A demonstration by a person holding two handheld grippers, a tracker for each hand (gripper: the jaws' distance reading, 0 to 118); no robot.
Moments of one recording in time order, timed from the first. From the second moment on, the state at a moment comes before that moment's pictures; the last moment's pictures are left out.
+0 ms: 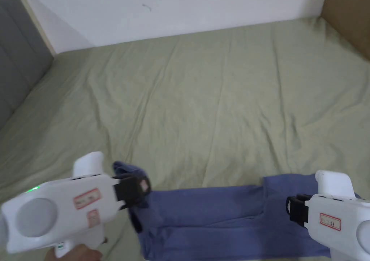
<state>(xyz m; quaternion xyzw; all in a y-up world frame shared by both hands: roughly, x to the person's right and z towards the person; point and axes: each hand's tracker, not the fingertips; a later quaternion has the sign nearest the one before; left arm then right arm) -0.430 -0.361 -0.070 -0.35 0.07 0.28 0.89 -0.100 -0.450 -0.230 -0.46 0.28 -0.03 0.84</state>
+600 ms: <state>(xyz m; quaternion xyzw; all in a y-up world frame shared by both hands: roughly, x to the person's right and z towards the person) -0.369 -0.416 -0.139 -0.40 -0.04 0.24 0.88 -0.024 -0.463 -0.237 -0.48 0.20 -0.08 0.85</state>
